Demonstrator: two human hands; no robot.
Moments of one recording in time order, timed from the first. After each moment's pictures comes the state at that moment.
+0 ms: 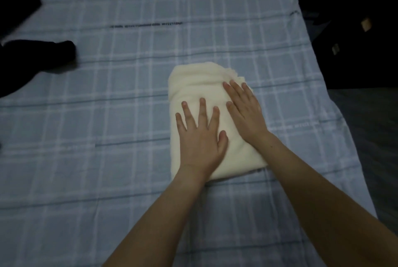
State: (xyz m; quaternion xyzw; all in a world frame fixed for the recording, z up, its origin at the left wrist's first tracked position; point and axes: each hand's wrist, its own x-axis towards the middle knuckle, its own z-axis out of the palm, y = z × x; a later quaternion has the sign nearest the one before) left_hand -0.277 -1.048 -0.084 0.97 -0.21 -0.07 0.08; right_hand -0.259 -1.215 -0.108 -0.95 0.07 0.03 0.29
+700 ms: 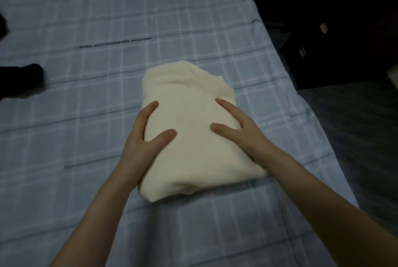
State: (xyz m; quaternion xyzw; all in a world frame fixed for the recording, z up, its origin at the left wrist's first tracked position) left_hand -0.262 -0.990 -0.037 0.81 -0.05 -0.17 0.56; right_hand -0.327 -1.228 -0.039 -0.77 0.18 0.09 0.61
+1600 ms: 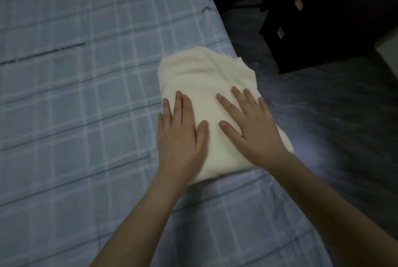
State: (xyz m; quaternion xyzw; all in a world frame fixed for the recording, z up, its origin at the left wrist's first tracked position) left_hand -0.287 -1.228 -0.074 0.94 -0.22 -0.09 0.23; right_hand -0.353 -1.398 -0.083 -0.98 0.10 0.00 0.19
